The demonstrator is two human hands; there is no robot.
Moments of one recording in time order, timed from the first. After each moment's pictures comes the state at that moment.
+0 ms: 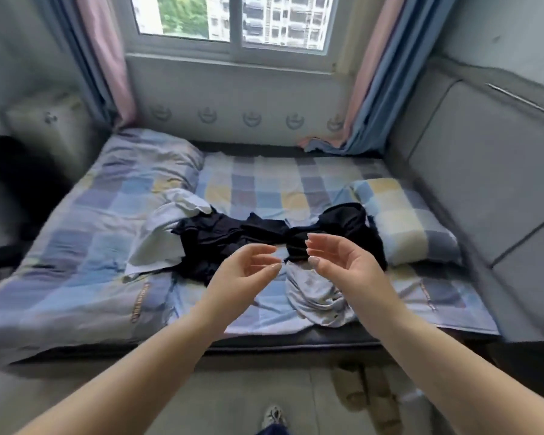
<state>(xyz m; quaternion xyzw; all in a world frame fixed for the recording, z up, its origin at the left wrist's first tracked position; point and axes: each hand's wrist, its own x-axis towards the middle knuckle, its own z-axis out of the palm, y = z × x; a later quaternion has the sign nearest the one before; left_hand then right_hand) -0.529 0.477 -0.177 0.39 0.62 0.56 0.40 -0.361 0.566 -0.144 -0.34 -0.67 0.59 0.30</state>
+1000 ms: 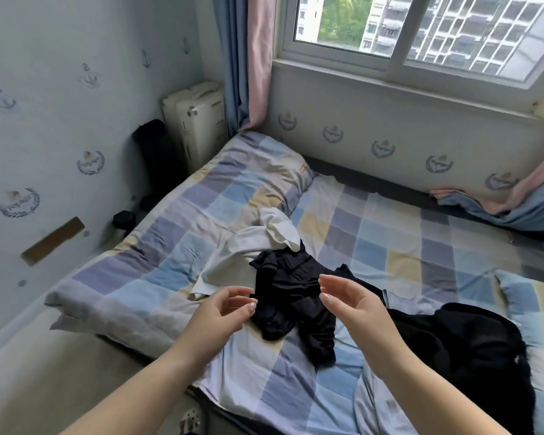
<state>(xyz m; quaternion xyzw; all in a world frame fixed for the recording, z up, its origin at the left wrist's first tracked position) -0.747 0.544 -0.249 0.10 0.70 0.63 0.32 -0.624 0.742 -0.208 -0.28 -0.71 0.63 0.10</state>
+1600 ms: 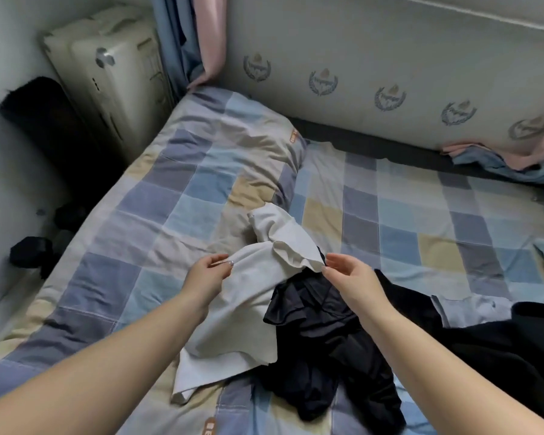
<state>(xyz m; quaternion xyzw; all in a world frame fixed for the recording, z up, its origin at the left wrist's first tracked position) -1.155 0.697 -0.490 0.00 0.72 0.57 0.39 -0.966 0.863 -0.430 -0.46 -0.71 0.52 0.09</state>
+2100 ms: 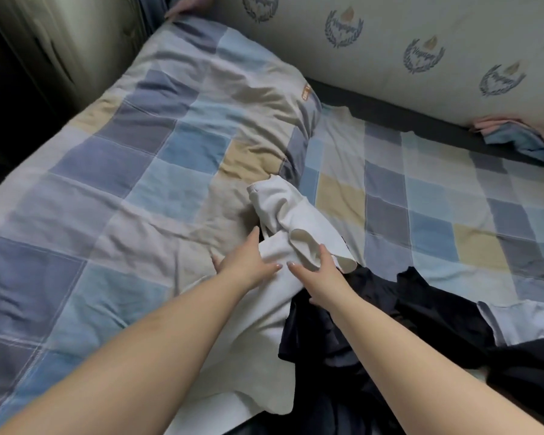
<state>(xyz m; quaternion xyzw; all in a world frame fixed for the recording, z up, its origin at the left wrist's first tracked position) -1.207 0.810 -0.656 0.30 0.86 0.22 0.36 -1.075 0.897 -0.637 -0.51 -0.68 0.52 -0.03</state>
